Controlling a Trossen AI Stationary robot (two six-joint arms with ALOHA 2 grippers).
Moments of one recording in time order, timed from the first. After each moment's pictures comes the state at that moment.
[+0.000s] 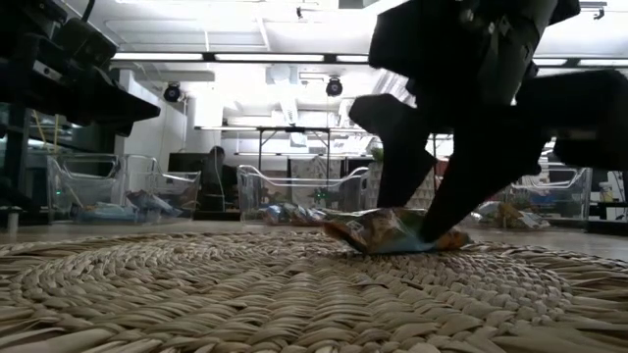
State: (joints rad) left arm -0.04 0.16 0.02 0.00 -0.08 -0.03; right arm 0.40 1.88 1.13 -0.32 0.14 -0.18
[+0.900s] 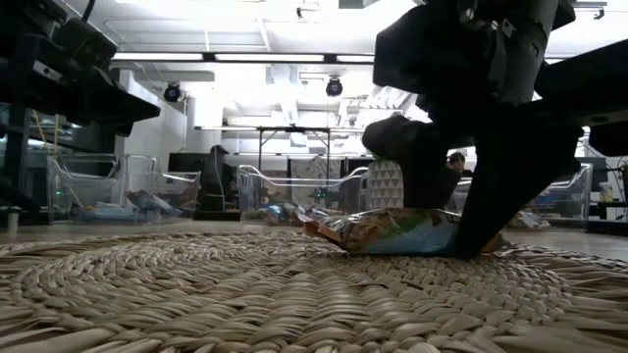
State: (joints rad) left arm -0.04 0.16 0.02 0.00 -0.08 -0.03; right arm 0.40 1.91 1.13 -0.33 0.00 -0.04
